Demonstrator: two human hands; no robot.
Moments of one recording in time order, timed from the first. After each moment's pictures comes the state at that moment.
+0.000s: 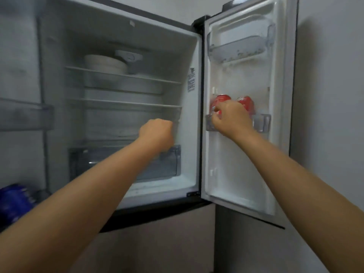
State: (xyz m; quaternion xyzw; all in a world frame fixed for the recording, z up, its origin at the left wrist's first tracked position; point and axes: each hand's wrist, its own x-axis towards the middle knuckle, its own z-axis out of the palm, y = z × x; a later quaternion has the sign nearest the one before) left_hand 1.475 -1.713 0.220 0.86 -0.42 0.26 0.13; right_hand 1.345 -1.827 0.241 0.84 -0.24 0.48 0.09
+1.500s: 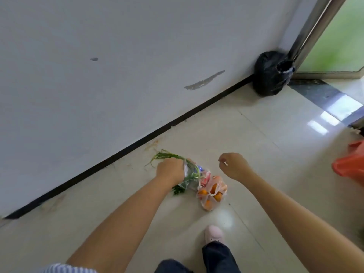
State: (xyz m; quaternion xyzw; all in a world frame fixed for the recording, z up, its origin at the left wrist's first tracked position) left_hand 1.320 -0.606 -0.298 0.93 0.26 -0.26 0.11; right_hand 1.435 -0.749 -0.316 0.90 0.28 -0.31 -0.14
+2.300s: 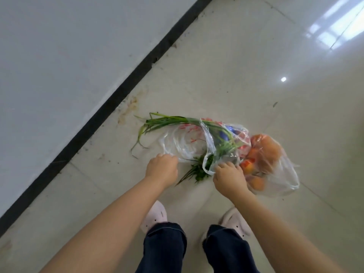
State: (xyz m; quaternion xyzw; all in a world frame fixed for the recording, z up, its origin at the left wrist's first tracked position) left_hand 1.363 -0.346 -0.746 0.91 0.08 -0.40 0.10; right_hand 1.392 -0.521 -0.774 0.89 0.20 -0.41 0.03
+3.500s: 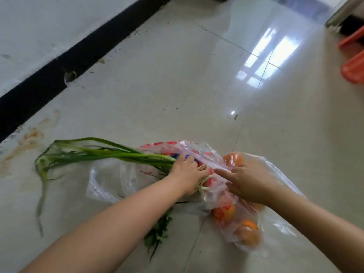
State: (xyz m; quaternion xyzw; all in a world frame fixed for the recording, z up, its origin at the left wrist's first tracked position) left_hand 1.483 -0.505 -0.982 0.92 -0.30 -0.24 -0.06; right_hand 1.487 -0.667 -0.931 0.89 0.32 -0.29 0.13
